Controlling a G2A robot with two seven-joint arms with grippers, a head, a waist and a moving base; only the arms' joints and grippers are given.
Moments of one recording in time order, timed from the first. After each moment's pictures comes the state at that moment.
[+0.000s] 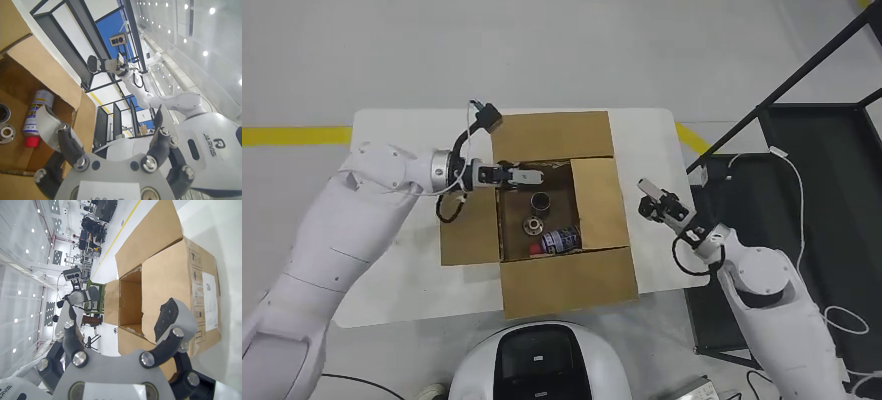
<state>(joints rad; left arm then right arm) 0.57 -1.11 -0.75 -1.23 -0.49 -0.38 -1.12 -1.66 -1.04 1.63 -1.91 0.20 -0.11 0.58</state>
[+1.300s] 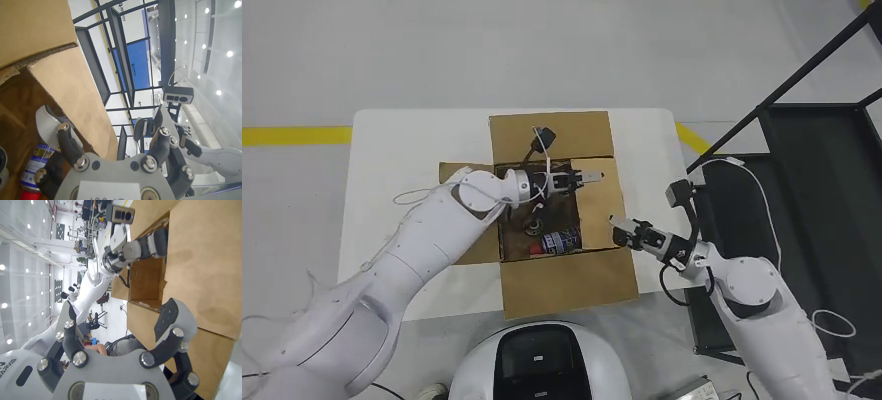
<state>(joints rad) 0.49 -1.42 -0.42 -0.81 -0.39 -0.41 -0.68 -1.66 -1.04 1.52 -1.94 0.22 -0.13 0.79</state>
